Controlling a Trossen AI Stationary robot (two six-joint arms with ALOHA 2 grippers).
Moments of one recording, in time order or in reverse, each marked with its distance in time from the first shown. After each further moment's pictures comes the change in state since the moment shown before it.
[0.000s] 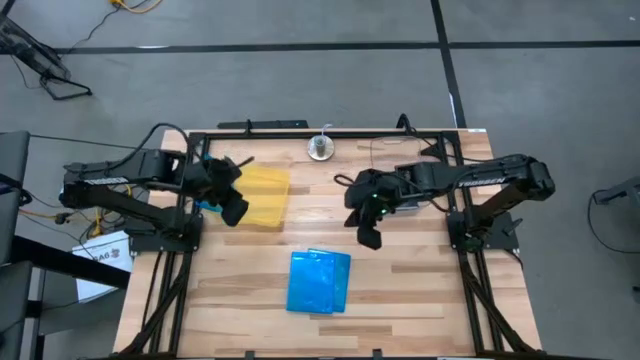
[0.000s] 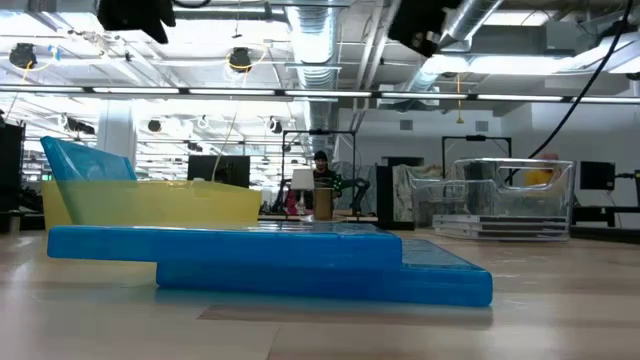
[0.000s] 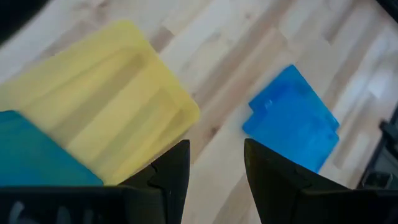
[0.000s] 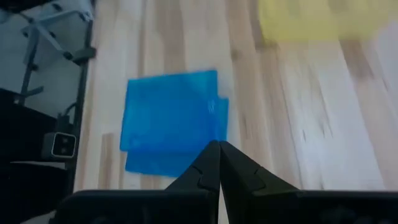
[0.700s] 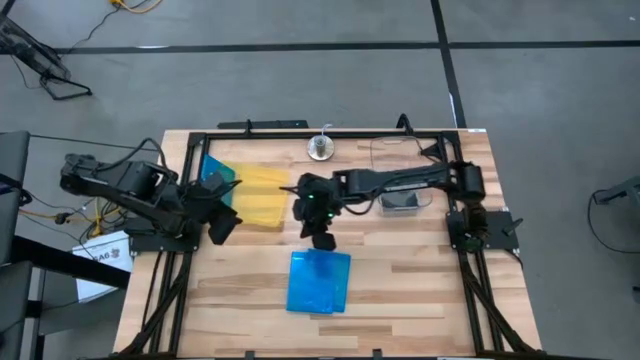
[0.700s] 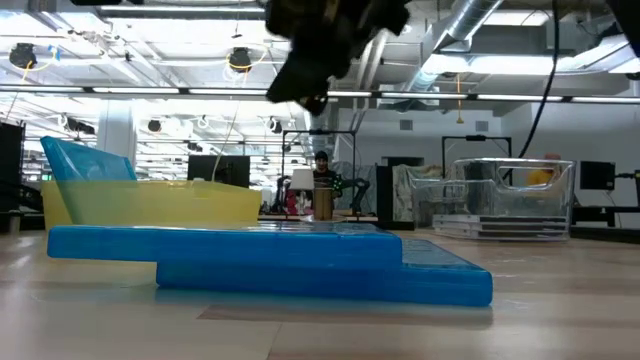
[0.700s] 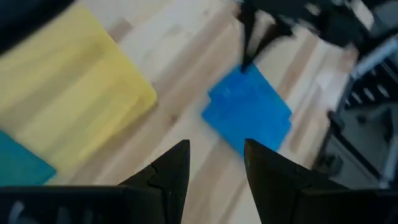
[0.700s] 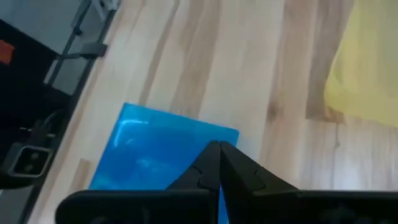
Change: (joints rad) left arm -0.301 -0.058 0.000 0.019 -0.118 -0.245; right arm -0.072 0.507 0.293 0.181 -0.268 -0.271
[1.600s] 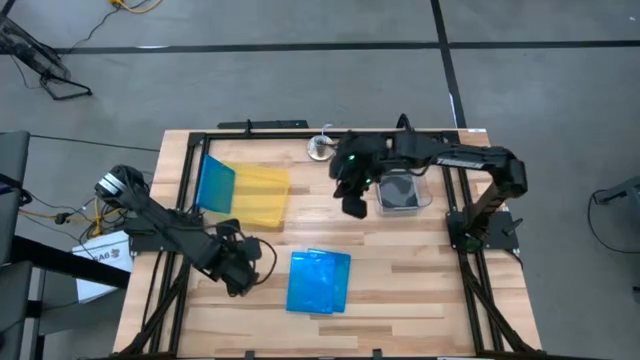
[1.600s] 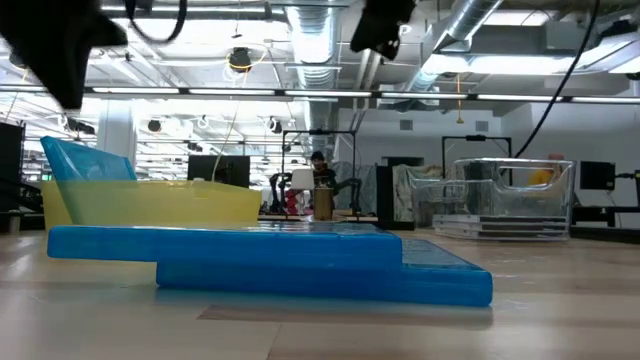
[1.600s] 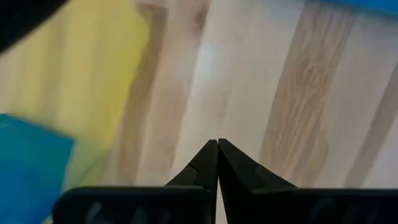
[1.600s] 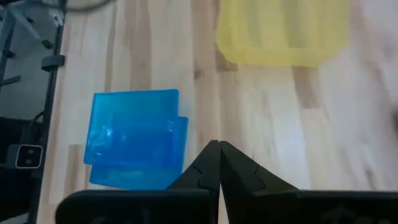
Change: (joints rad) left arm -0.282 0.485 -0.136 -0.052 -0.062 0.152; right arm -0.109 -0.306 0.050 -0.413 0.198 0.072
